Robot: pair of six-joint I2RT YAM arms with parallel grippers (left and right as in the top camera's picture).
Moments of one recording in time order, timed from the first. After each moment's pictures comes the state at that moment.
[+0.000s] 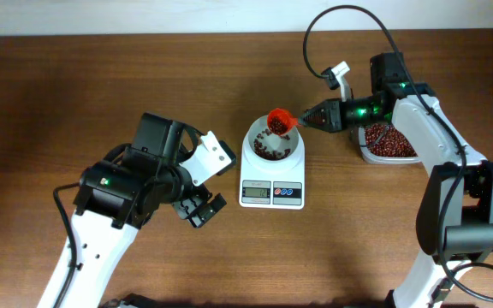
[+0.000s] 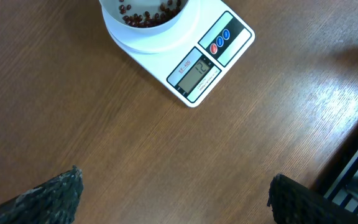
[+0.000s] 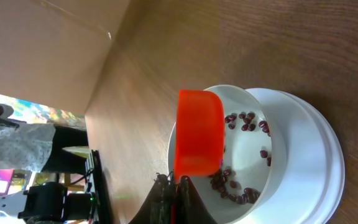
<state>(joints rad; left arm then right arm) -0.34 1.22 1.28 -1.19 0.24 0.54 0.05 1.97 1.47 -0.73 -1.11 -0.19</state>
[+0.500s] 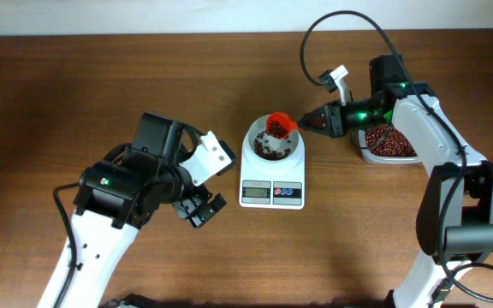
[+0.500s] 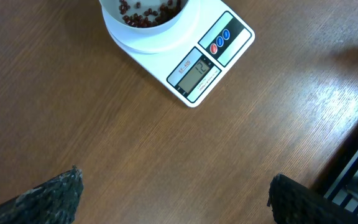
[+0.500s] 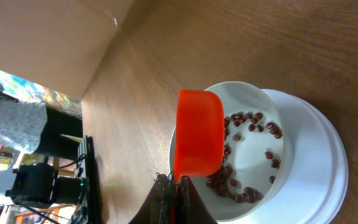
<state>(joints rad) -0.34 1.22 1.28 -1.19 0.24 0.54 0.05 1.97 1.47 -0.79 -1.13 -0.35</state>
